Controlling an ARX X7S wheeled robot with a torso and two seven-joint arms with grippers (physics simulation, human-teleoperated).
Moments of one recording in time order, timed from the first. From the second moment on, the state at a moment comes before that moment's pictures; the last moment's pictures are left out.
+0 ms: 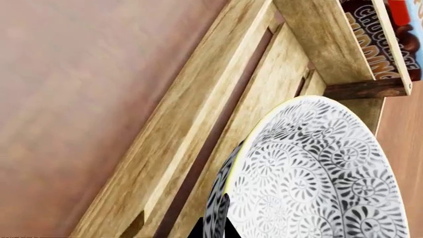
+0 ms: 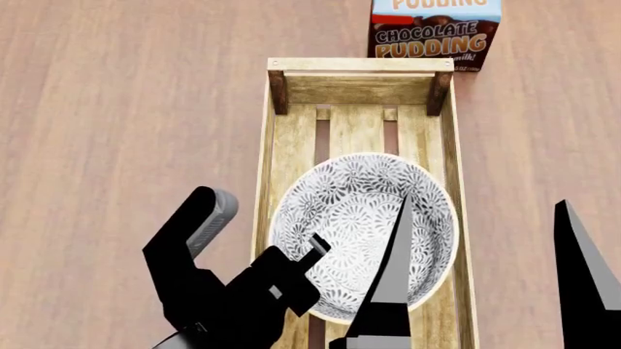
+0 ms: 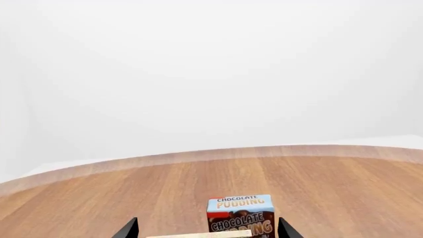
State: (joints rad) left arm -0.71 -0.07 0.82 -0.01 -1.55 0.04 -1.05; right arm 0.38 0.94 -0.68 -0.98 0.60 0.06 1.08
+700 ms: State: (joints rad) left arm -0.72 -0.08 0.87 -0.03 -1.57 0.08 -0.98; right arm 0.39 0.95 -0.69 -0.98 0.60 0.05 1.09
